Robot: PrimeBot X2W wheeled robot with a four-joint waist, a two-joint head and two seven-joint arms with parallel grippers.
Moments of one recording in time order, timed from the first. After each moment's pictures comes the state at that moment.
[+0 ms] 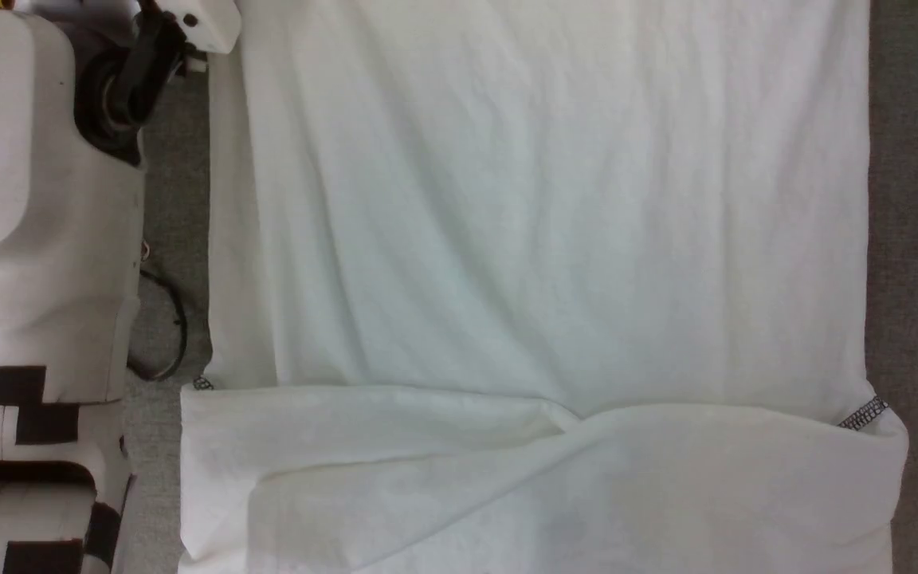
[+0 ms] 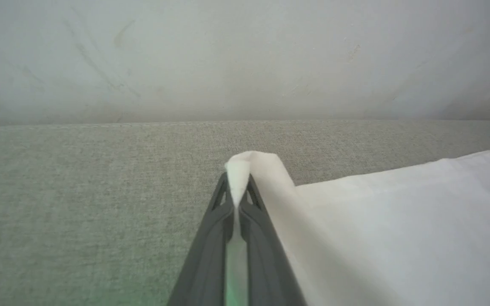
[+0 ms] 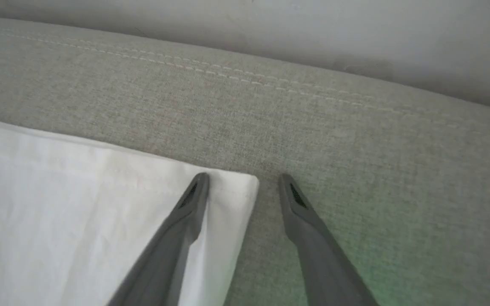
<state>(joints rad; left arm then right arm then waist) -1.09 0.26 -0.17 0.47 -0.48 -0.10 0.30 -1.48 -0.35 0.48 0.91 0.74 0.13 0.77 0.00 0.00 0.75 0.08</state>
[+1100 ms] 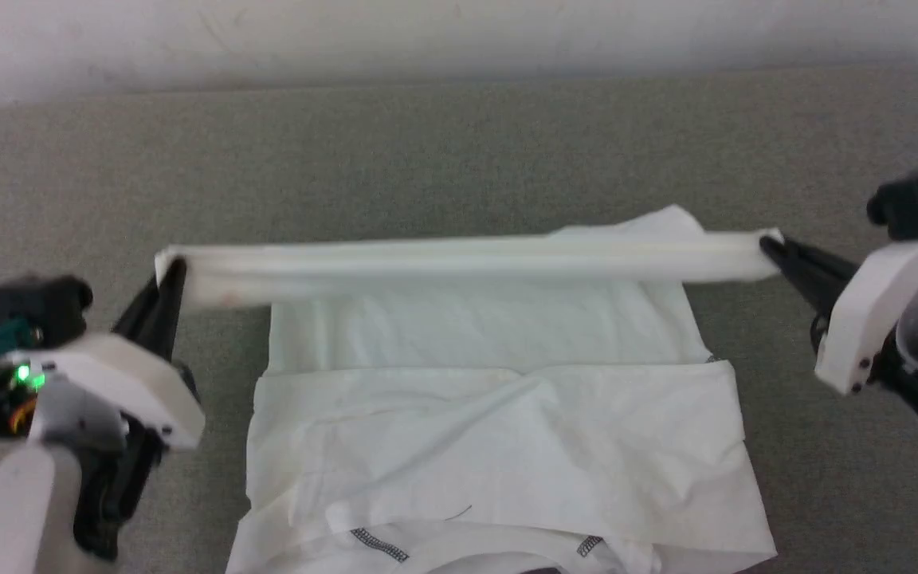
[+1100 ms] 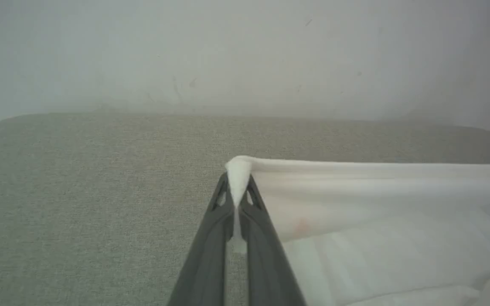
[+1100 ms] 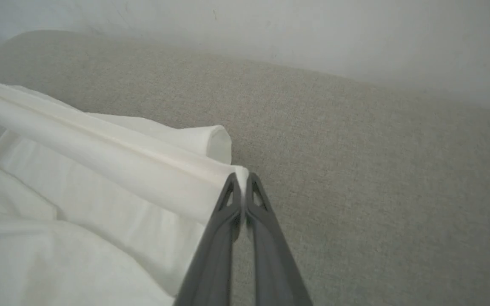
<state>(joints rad) -0.27 0.41 -0.09 0.05 -0.54 0.02 0.20 -0.55 -0.59 0.44 0.27 0.78 0.13 0.32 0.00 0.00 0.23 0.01</state>
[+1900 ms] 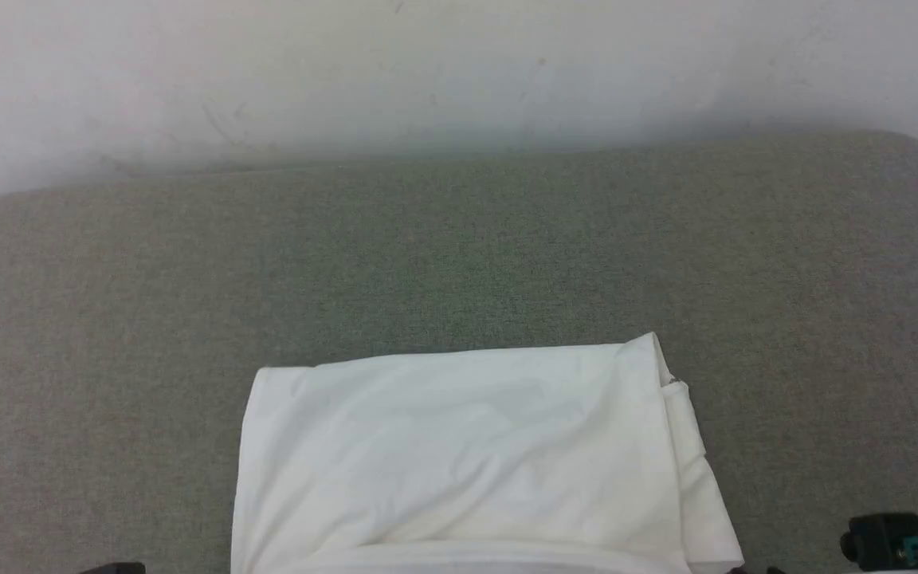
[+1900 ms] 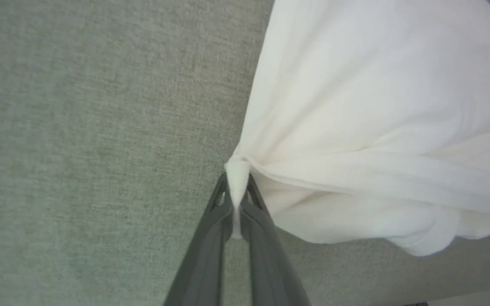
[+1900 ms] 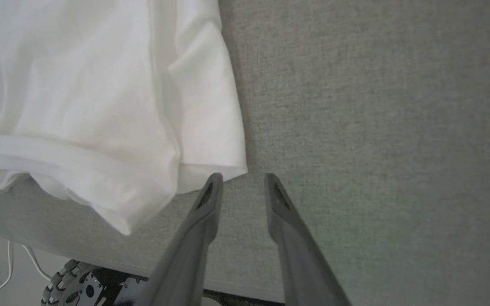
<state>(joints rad) 0.34 0.35 -0.10 -0.09 -0.67 0.15 0.38 0.29 -0.23 0.01 -0.07 0.54 0.13 0.53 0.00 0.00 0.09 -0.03</state>
